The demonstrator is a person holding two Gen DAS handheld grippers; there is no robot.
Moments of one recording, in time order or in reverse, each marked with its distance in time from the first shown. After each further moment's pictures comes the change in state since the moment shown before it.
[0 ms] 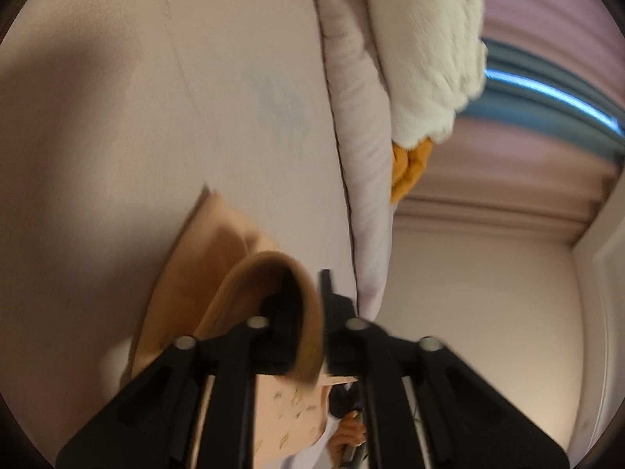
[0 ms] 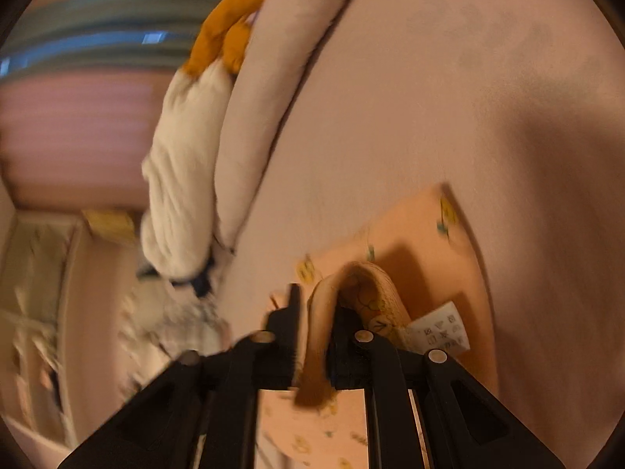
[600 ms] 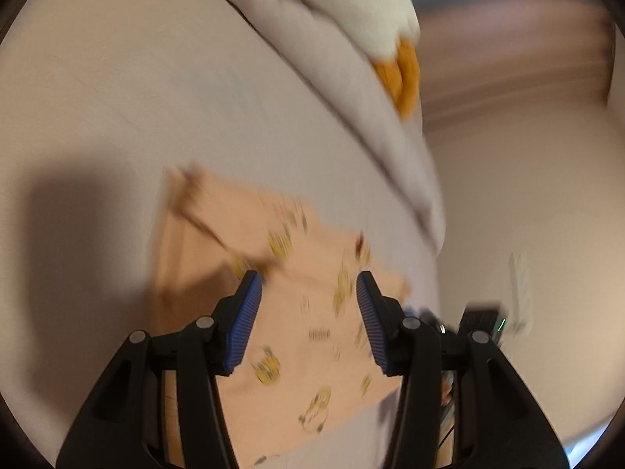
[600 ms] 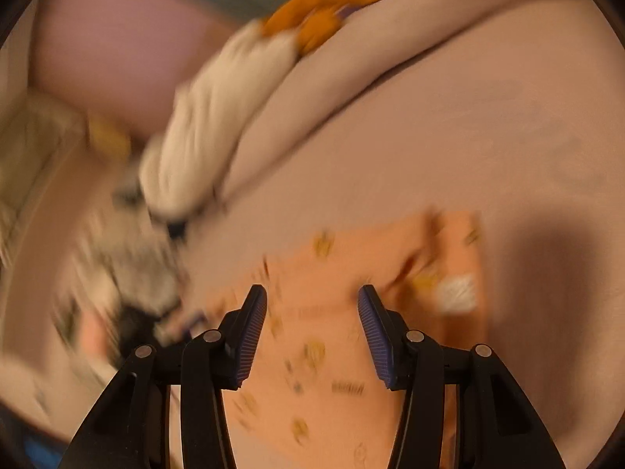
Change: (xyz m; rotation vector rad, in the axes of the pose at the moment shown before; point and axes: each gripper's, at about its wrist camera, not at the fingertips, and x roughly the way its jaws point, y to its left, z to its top) left arm -0.018 -0.047 -0.063 0.490 0.210 0.235; right arm -0.019 0.057 -0.072 -0.566 0.129 -0.214
